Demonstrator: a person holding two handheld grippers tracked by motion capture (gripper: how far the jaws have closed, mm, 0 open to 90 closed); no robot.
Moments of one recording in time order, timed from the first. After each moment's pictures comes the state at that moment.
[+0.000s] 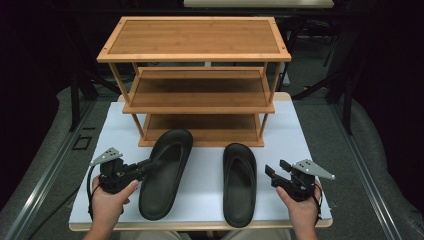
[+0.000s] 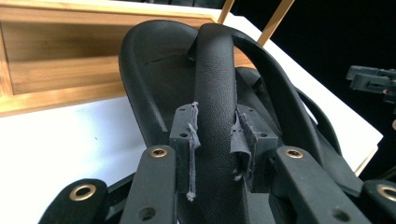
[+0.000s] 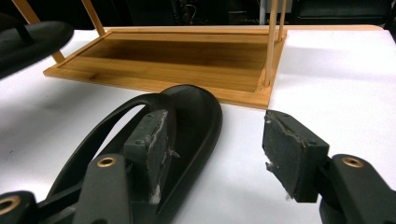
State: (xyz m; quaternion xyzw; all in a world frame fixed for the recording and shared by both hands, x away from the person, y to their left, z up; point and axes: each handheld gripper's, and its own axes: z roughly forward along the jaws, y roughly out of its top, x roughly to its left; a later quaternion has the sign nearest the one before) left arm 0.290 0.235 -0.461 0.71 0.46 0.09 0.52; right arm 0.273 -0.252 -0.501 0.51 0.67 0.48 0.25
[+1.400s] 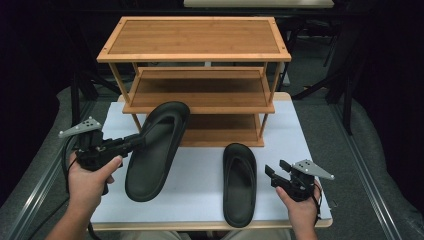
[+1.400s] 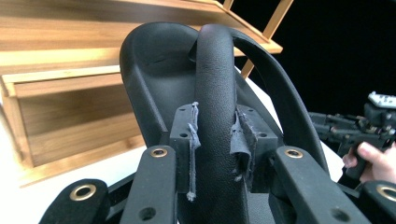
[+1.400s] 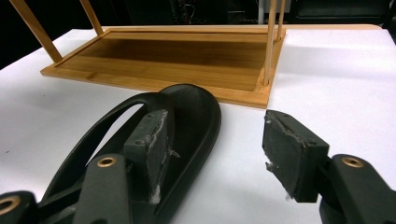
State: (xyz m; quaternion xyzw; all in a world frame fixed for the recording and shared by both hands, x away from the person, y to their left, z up) left arm 0.297 0.244 -0.369 0.71 0.43 0.10 0.55; right arm 0.273 -0.251 -0.503 0.51 0.67 0.48 0.25
